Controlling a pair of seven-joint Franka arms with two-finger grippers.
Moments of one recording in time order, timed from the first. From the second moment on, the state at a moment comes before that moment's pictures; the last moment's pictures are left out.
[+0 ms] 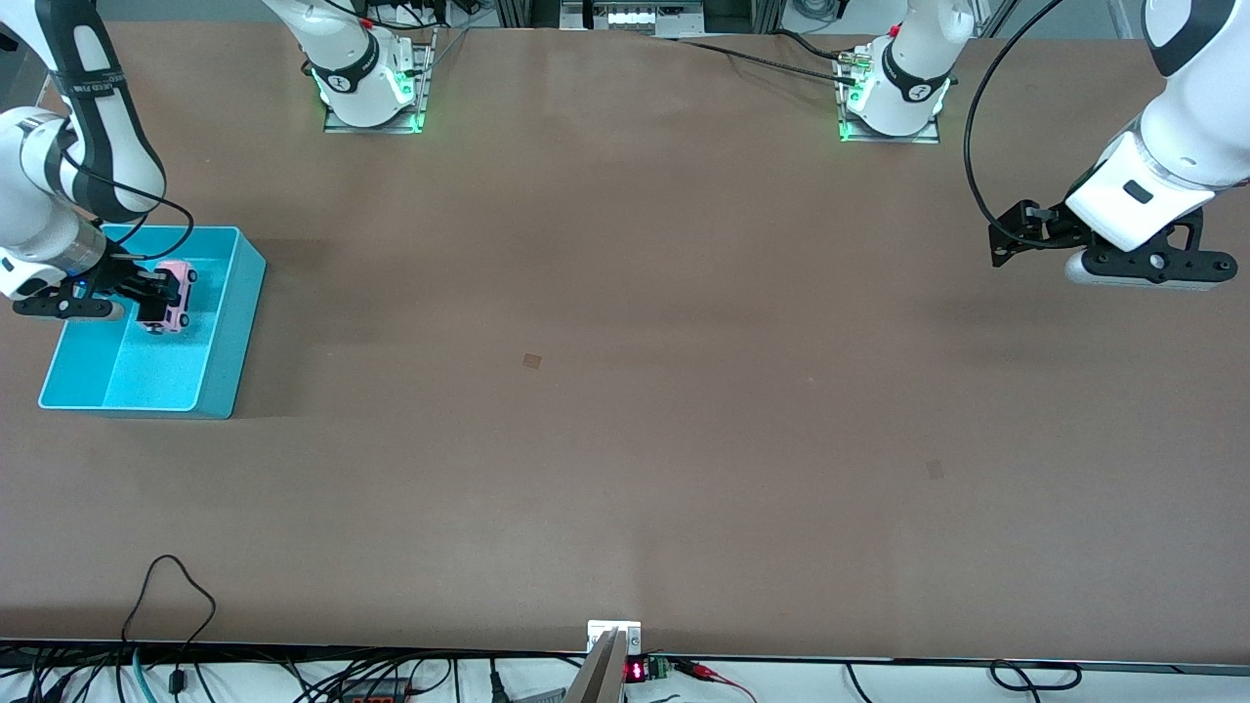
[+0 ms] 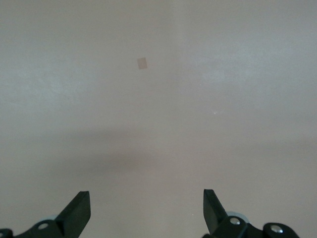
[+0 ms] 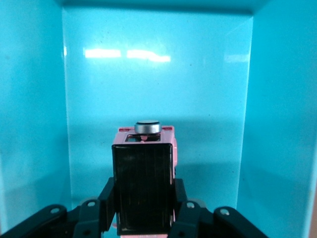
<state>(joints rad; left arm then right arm) -0.02 -0.02 -0.09 -1.72 0.03 1.68 -0.06 -0.25 0.21 -0.19 -2.31 -0.08 2.56 -0.37</state>
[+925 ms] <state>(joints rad) -0.02 -0.02 -0.08 -1.72 0.03 1.68 -0.06 -0.26 0.24 -0.18 -2.33 -0.08 2.64 -0.43</state>
